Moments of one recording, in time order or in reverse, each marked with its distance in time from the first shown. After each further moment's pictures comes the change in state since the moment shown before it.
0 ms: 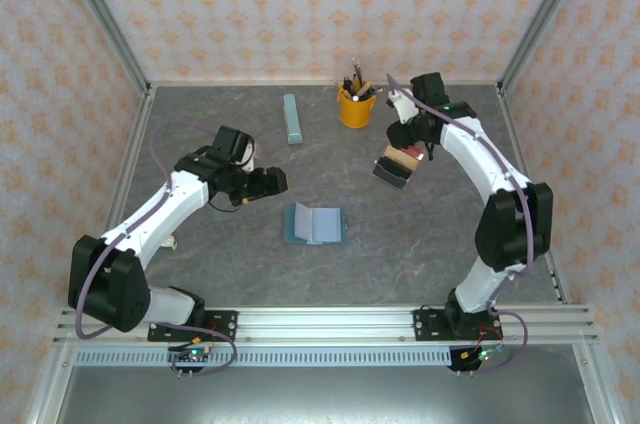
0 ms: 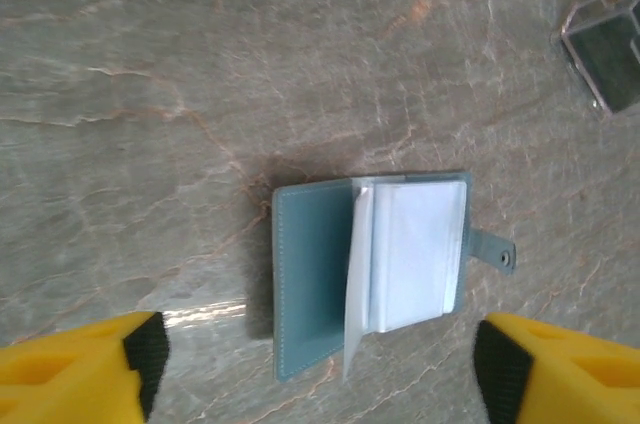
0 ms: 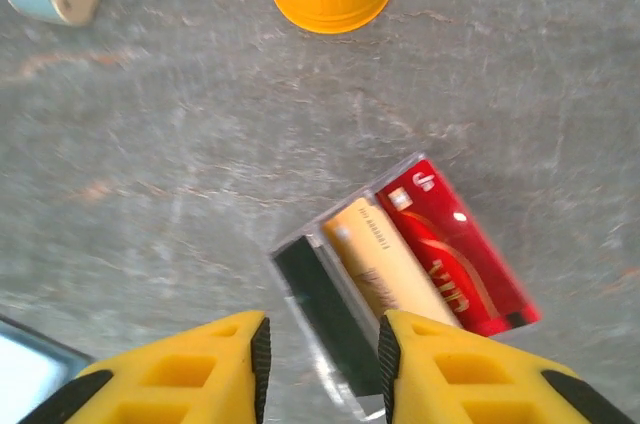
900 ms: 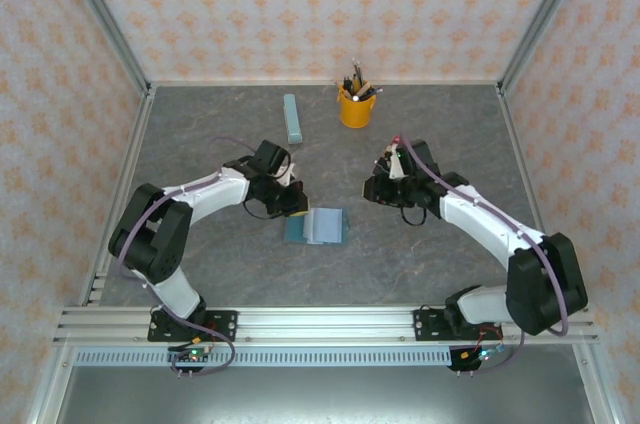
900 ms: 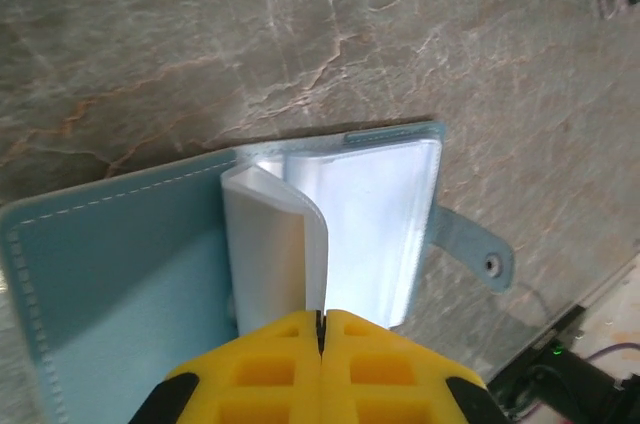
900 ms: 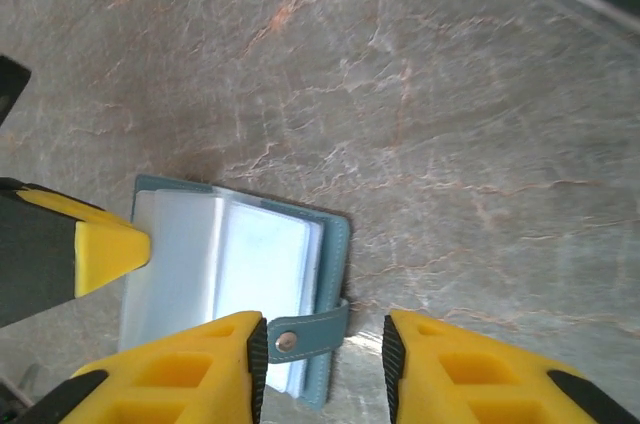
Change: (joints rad) left arm -0.078 0.294 -0.045 0.305 0.264 -0.119; right arm 0.209 -0.247 -0.561 0.333 -0.195 0.602
